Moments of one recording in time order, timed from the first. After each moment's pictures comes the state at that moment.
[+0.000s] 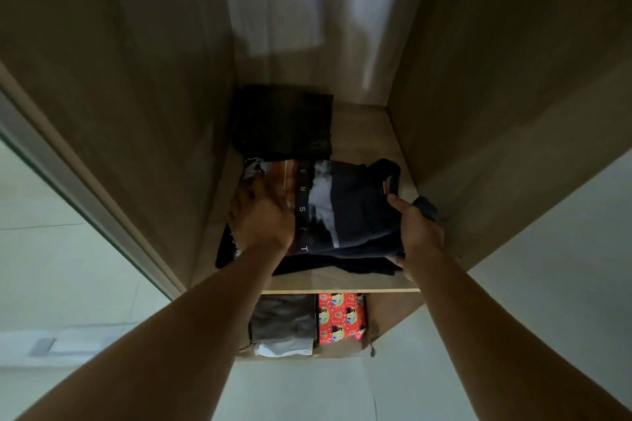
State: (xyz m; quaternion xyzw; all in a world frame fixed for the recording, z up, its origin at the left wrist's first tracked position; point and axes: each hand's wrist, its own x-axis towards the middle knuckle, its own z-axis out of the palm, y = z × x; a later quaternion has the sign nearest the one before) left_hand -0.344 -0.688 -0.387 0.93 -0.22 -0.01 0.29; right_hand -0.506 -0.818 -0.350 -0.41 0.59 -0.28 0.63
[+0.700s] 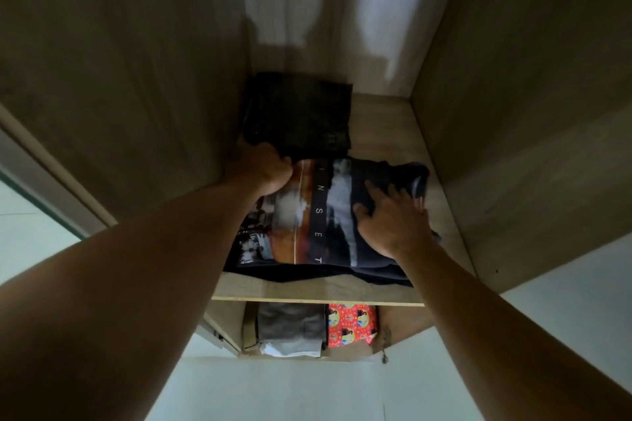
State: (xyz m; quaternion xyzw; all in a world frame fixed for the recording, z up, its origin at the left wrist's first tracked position) left_hand -0.250 -0.725 -0.361 0.92 -0.26 -0.17 0.24; right_hand -0.457 -0.827 -0.372 -0.90 0.42 0.06 0.14
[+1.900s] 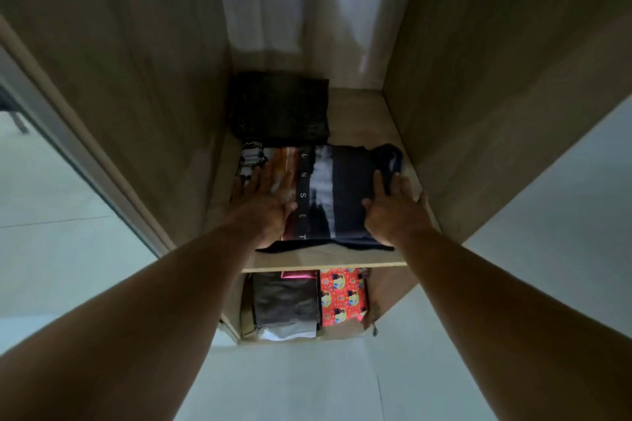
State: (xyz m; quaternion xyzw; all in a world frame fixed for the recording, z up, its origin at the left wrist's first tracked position) left_hand -0.324 -0.669 -0.402 0.88 -0.47 -0.10 0.03; right_hand -0.503 -0.819 -0.371 -0.89 0.44 0.13 0.06
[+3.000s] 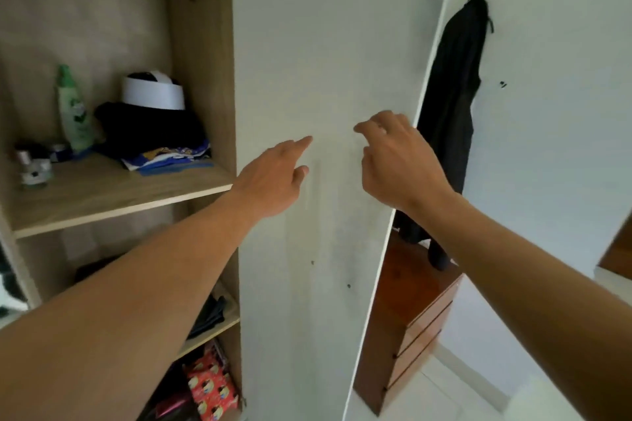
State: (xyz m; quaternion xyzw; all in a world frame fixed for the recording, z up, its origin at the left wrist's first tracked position) left_hand -0.700 -0.546 0.177 0.56 -0.77 0.07 0.30; right_hand -0.918 -0.512 0.225 -0.79 0.48 -0.30 -0.25
